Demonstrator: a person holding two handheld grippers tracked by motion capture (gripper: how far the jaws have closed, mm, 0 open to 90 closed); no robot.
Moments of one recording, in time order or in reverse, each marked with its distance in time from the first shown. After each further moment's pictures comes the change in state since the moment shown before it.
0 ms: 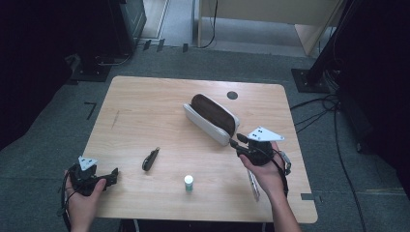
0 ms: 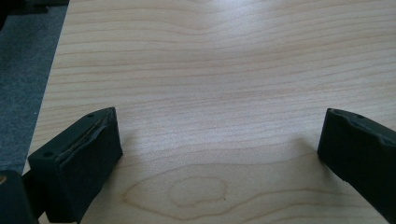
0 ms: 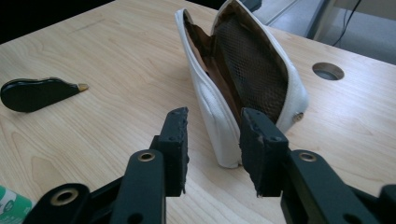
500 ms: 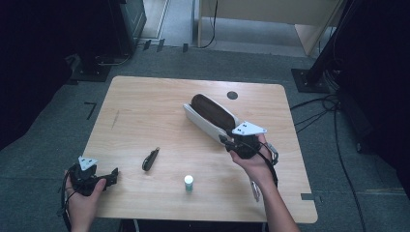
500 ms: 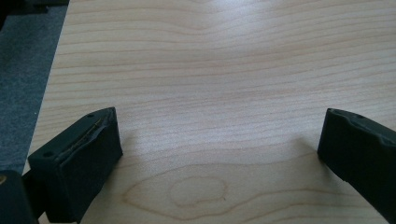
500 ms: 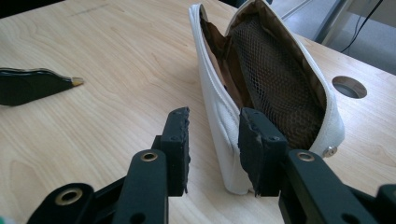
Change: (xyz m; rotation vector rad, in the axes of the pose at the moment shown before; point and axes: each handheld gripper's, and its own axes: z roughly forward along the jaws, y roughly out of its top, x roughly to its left) left arm 0.000 0.000 0.000 0.001 0.000 0.001; right arm 0.009 0.013 0.036 0.042 0.008 -0.078
